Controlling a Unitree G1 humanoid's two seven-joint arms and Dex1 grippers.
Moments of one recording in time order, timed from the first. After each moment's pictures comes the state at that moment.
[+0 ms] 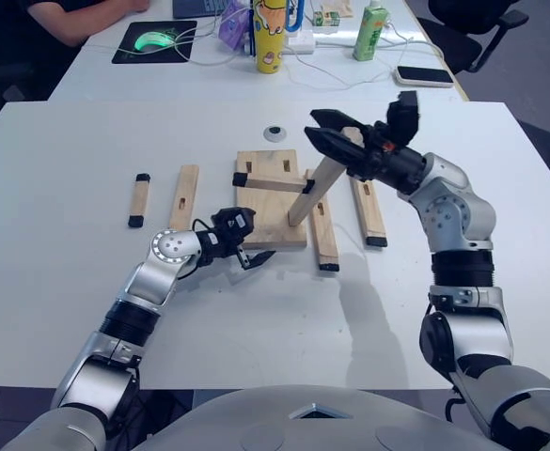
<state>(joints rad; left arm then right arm) -0.27 0.40 -0.33 0.17 0.00 0.19 -0.80 -0.58 -0.31 -0.08 0.25 0.62 0.39 1.13</state>
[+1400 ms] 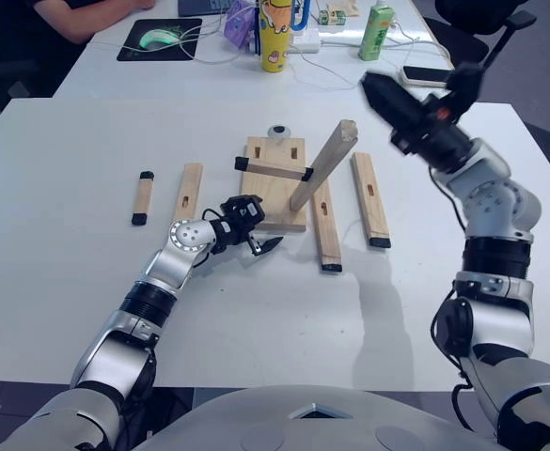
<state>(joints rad) -0.39 0.32 -0.37 0.38 0.05 0.09 -0.71 -0.65 -0.39 -0.34 0.28 0.85 0.60 0.98</state>
